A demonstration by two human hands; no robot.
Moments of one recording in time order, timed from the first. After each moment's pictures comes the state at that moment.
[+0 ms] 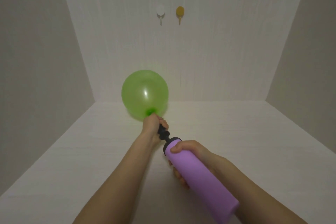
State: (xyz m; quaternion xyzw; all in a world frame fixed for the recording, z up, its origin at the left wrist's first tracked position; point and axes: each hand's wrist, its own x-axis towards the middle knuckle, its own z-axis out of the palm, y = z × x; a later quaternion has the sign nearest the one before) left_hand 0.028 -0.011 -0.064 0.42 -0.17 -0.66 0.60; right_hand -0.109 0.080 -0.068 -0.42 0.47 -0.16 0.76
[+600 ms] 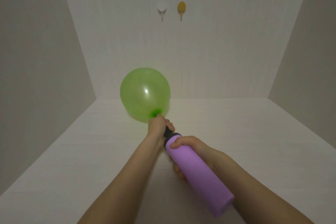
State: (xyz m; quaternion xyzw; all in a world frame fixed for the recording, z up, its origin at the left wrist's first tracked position) left_hand 0.012 0.002 -0.072 0.45 -0.20 -0.64 0.60; right_hand -0.101 0.074 -0.065 -0.42 0.48 -0.16 0.75
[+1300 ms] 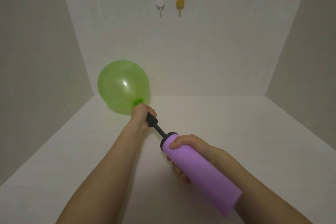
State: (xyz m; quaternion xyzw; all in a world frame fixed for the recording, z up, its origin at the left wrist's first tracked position) left_hand 0.050 -0.022 -0.057 0.44 -0.17 -0.62 0.63; right_hand -0.113 0.084 -0.065 -0.43 0.47 -0.13 0.75
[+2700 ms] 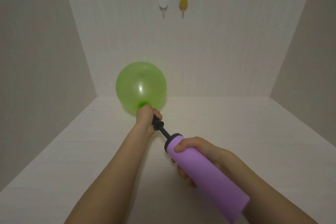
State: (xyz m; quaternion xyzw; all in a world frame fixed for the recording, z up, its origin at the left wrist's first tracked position) left_hand 0.041 -0.007 -0.048 0.43 -0.17 -0.62 0.63; right_hand -0.117 0.084 -0.063 -0.44 0.48 -0.13 0.75
